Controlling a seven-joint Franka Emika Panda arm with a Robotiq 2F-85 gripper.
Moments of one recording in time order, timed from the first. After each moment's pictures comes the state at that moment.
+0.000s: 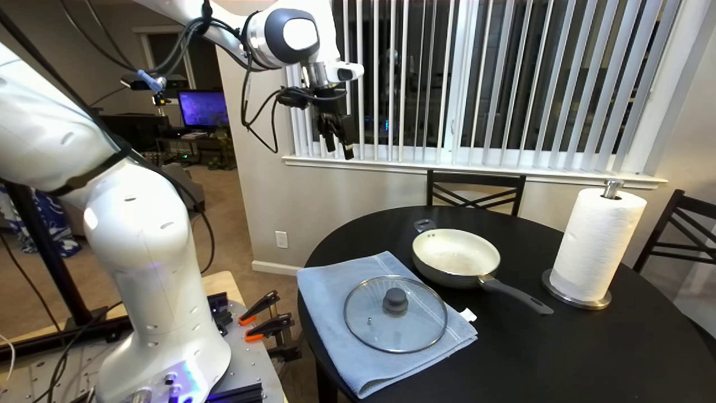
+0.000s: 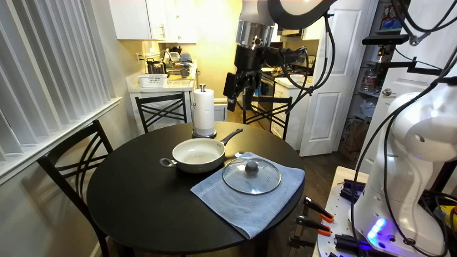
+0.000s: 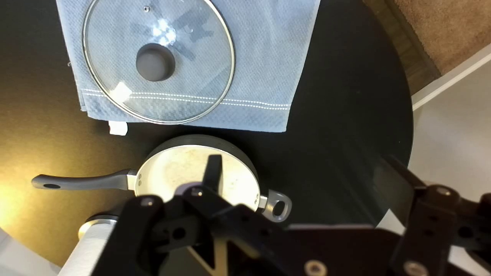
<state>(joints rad) 0.07 -0.55 0.22 -2.50 0.05 2.15 0.28</state>
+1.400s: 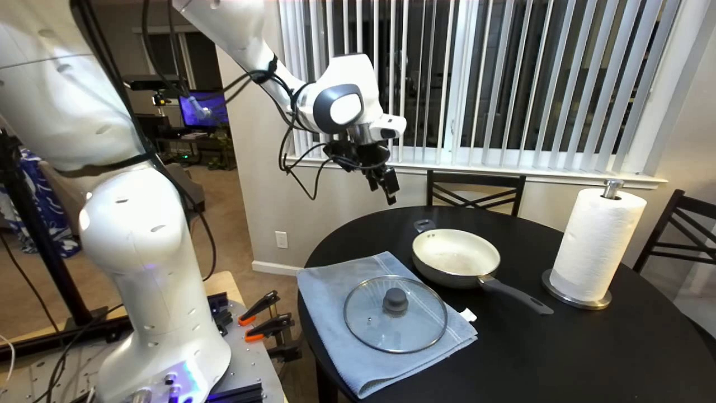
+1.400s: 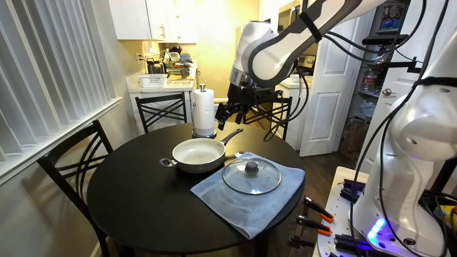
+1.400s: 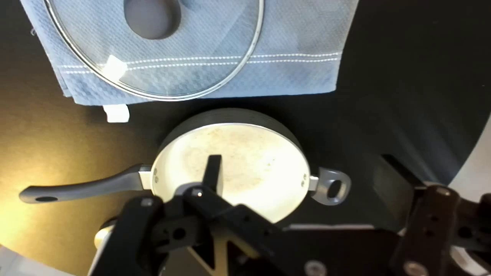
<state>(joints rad) -0.01 -0.23 0.11 -2.58 0.00 2.65 0.27</state>
